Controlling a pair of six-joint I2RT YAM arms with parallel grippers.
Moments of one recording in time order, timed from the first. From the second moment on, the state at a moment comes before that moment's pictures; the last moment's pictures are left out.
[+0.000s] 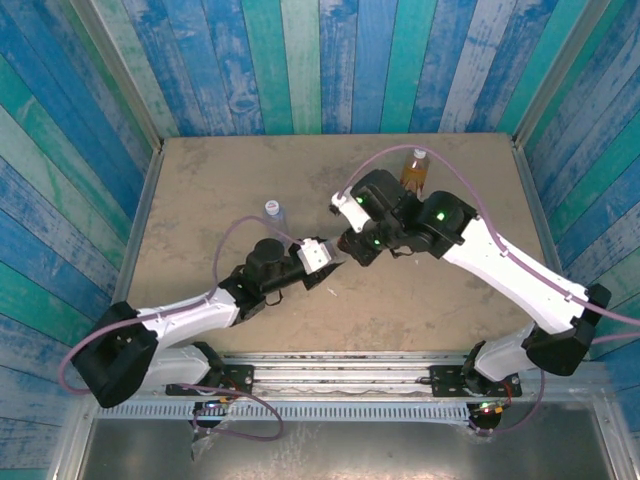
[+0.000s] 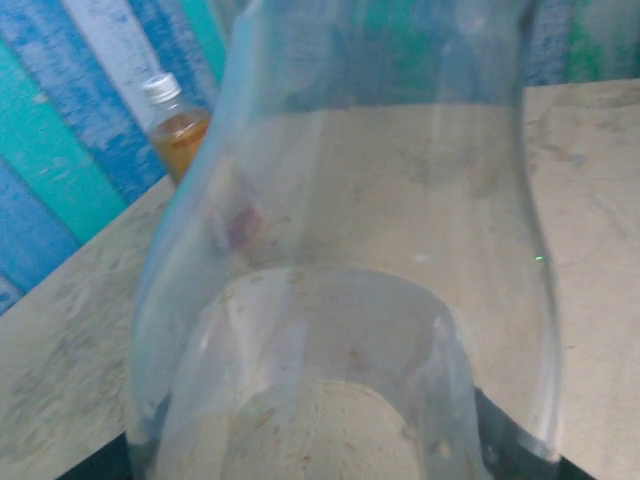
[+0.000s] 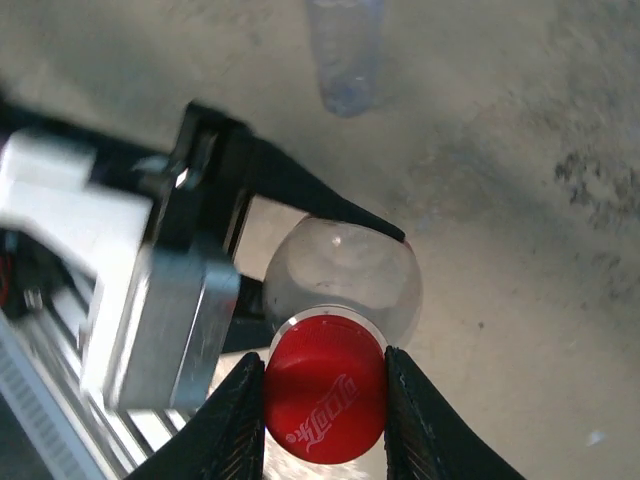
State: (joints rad) left arm -0.77 1.21 0.45 0.55 0.21 0.35; right arm 0.93 1.46 1.62 -1.08 0.01 0.20
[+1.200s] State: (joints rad) left arm -0.76 1.23 0.58 0.49 0.90 0.26; right arm 0.78 1.07 1.24 -0.70 -0.63 -0.52
